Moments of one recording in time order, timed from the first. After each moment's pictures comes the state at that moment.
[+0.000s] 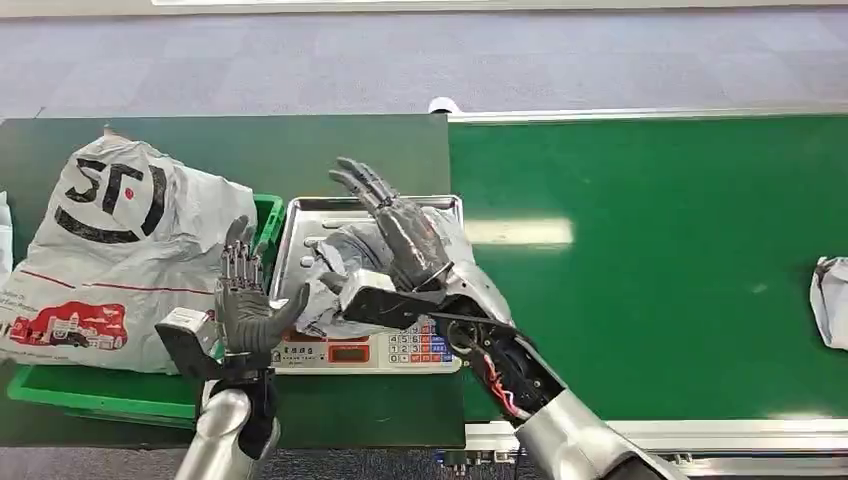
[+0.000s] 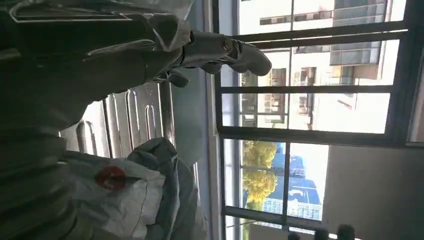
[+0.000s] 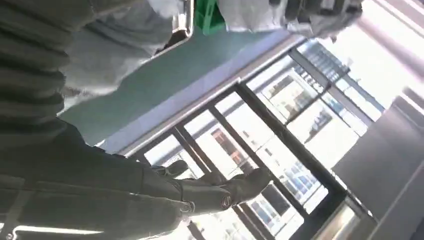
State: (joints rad) left arm -0.17 -0.16 -0.11 -1.31 0.10 0.22 -0.66; right arm -0.68 0.24 0.68 -0.91 0.57 -0.36 -0.46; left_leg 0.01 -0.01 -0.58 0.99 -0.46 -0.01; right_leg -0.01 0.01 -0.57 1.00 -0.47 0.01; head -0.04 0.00
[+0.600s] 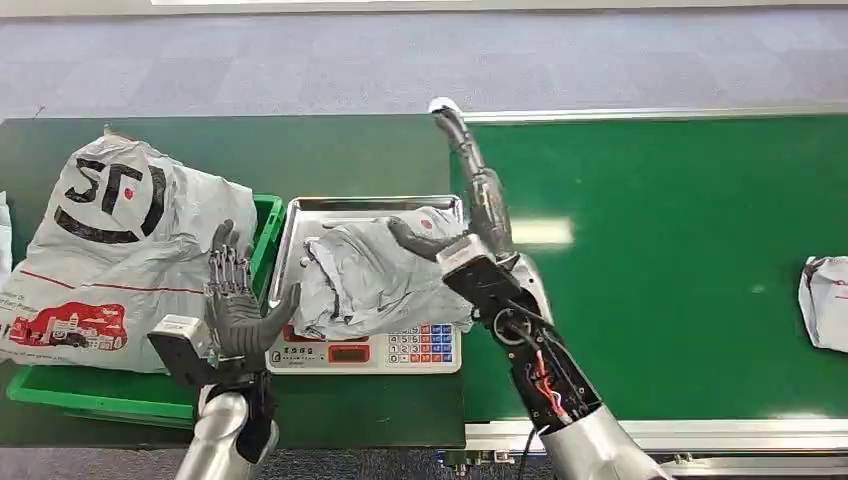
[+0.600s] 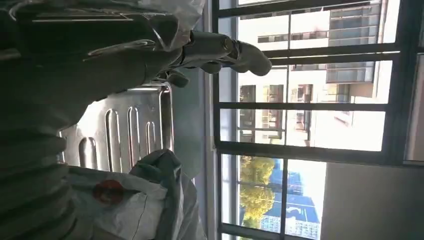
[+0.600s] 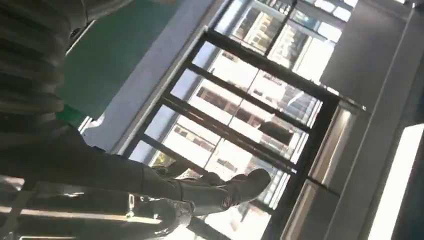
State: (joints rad) left arm -0.15 -0.16 -0.11 -1.33 0.11 0.28 -0.69; right arm -0.59 0.18 0.51 -1.11 0.34 -0.45 -0.52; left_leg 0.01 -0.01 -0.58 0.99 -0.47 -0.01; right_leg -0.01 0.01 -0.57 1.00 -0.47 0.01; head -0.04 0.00
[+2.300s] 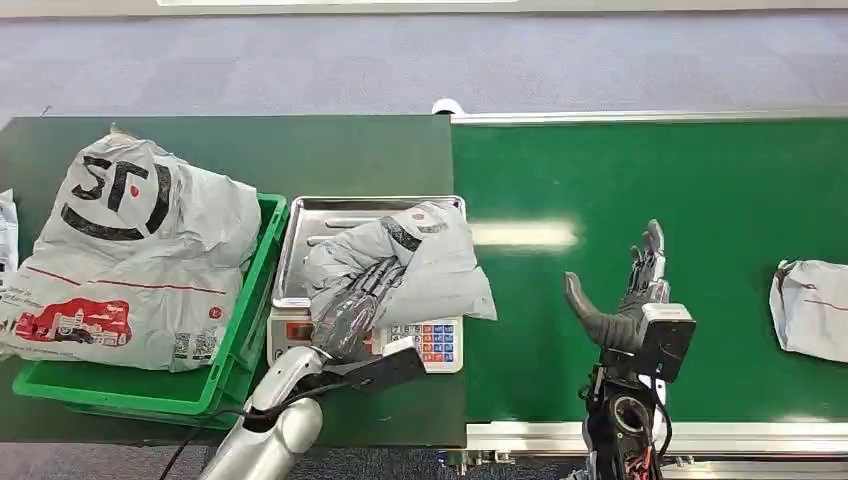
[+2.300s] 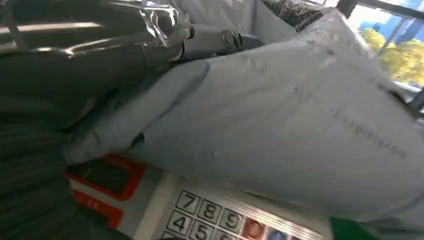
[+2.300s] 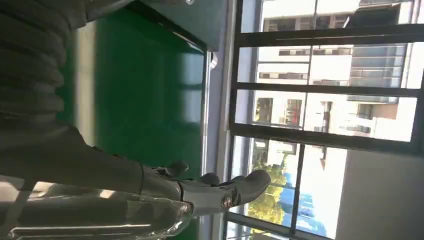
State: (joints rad) left arm -0.29 -0.14 -0.37 -1.12 -0.97 0.10 -0.19; right arm -0.18 0.20 -0.06 -1.31 0.24 -0.30 -0.52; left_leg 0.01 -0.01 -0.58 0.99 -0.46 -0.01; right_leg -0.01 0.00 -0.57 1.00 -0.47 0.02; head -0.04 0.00
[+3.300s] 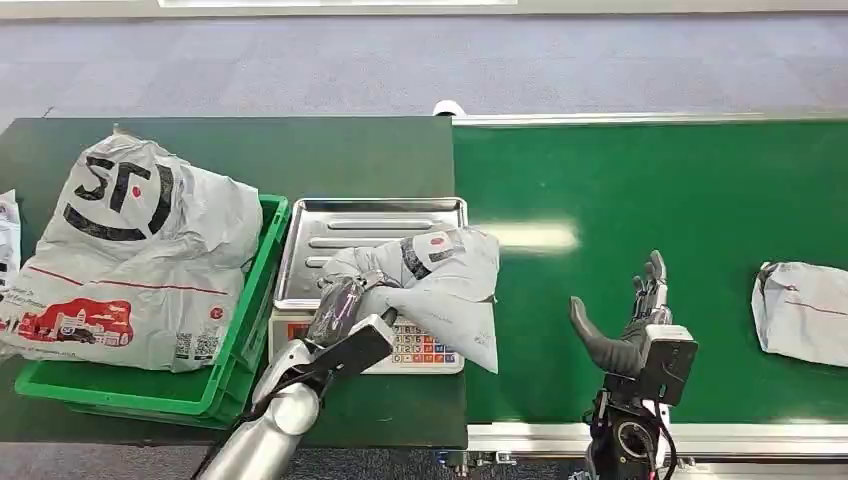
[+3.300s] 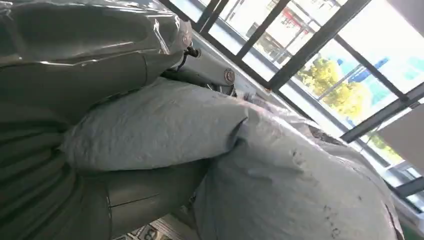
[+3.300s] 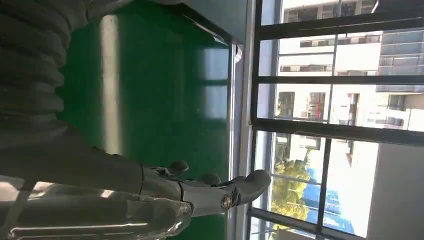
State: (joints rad) left arm -0.29 -0.18 -0.29 -1.12 -0.64 0.14 -0.43; right arm -0.12 0.23 -0.13 -1.33 0.26 -0.27 -0.49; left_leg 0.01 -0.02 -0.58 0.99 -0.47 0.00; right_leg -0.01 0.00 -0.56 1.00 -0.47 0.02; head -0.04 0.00
